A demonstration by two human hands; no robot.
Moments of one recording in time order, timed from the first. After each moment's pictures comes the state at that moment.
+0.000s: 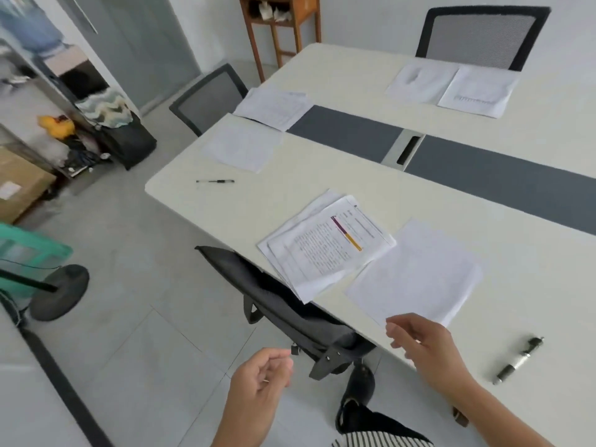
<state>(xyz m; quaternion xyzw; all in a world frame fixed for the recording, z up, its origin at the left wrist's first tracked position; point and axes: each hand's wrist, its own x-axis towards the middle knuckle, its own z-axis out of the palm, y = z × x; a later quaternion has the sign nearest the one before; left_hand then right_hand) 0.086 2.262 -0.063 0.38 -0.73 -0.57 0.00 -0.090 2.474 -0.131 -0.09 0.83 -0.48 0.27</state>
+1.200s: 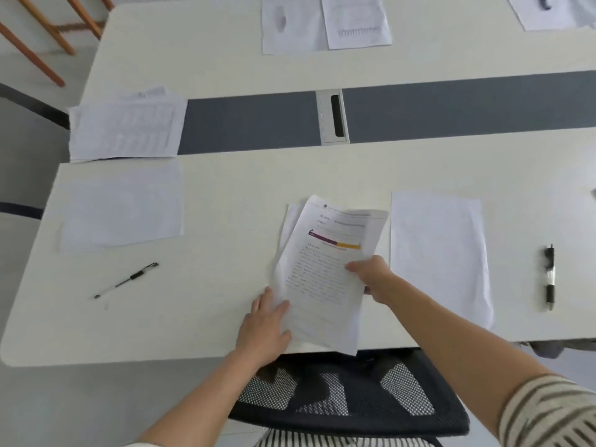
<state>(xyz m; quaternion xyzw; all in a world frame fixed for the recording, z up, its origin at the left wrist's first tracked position) -0.176 1.998 -0.212 -0.10 -0.92 -0.10 -0.36 -0.245 2.233 -0.194 0.42 0.64 -0.59 0.26</state>
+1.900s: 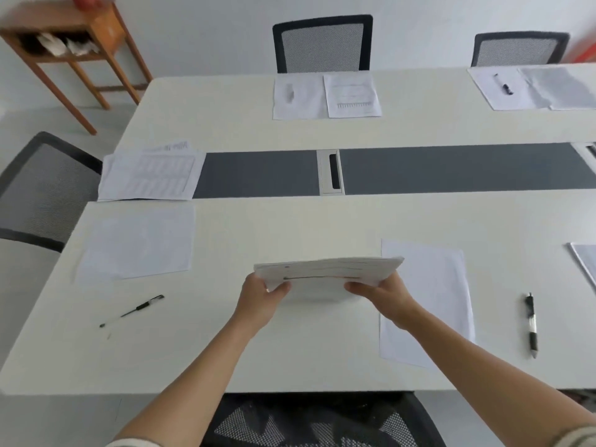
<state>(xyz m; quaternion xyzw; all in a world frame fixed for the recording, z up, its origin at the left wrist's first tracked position) -0.253 2.025 -0.112 0.09 -0.82 -0.54 -0.14 -0.238 2.274 -0.120 0.11 0.74 -0.65 0.14</state>
